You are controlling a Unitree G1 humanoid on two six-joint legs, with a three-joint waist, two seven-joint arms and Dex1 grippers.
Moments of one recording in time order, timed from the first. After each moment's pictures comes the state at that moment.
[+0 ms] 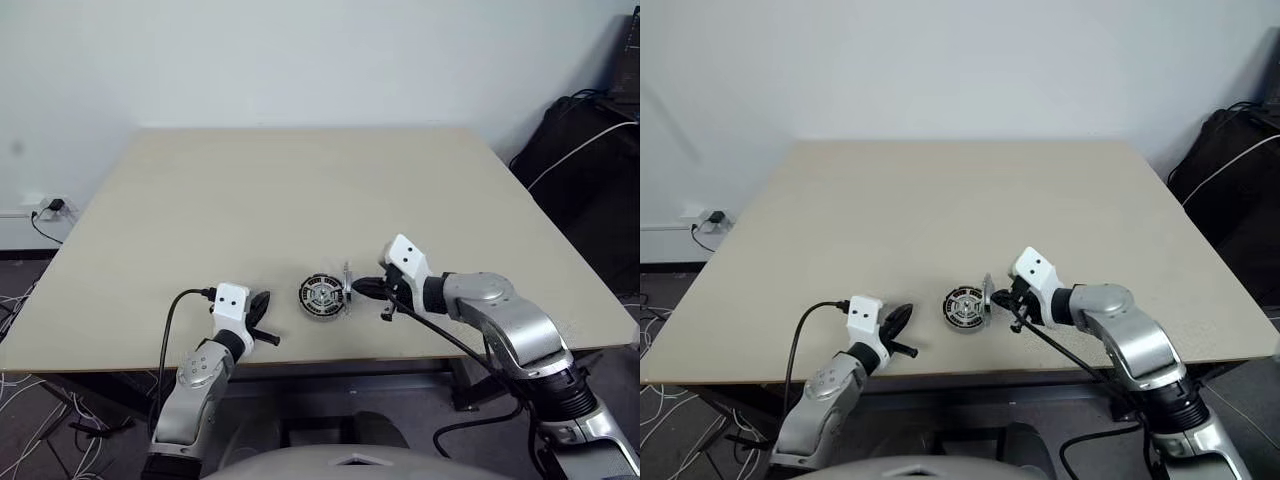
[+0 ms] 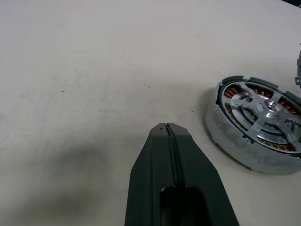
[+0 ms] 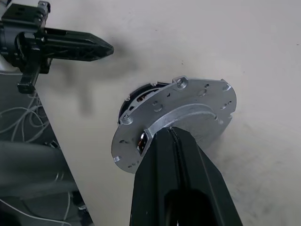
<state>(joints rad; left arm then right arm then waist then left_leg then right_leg) 0.20 0.12 -0.10 -0.13 -0.14 0.25 -0.31 -0.23 -0.57 0.20 -0.31 0.28 0.78 0.84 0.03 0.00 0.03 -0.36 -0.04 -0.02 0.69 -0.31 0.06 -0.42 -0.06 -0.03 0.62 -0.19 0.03</state>
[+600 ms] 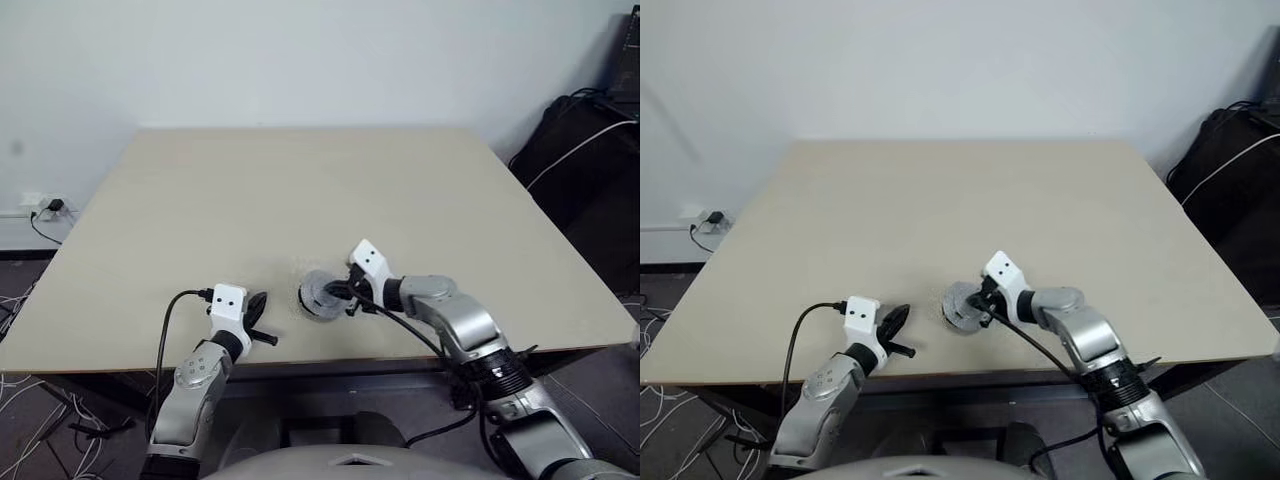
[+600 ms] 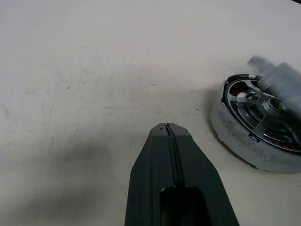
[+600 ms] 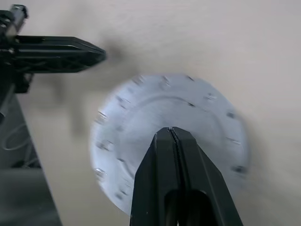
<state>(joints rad) 0.20 0.12 -0.09 -0.13 -0.14 0.25 -0.31 -0.32 -0.36 0.31 0.00 0.22 0.68 0.76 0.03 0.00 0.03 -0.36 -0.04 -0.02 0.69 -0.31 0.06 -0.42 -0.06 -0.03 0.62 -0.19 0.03</state>
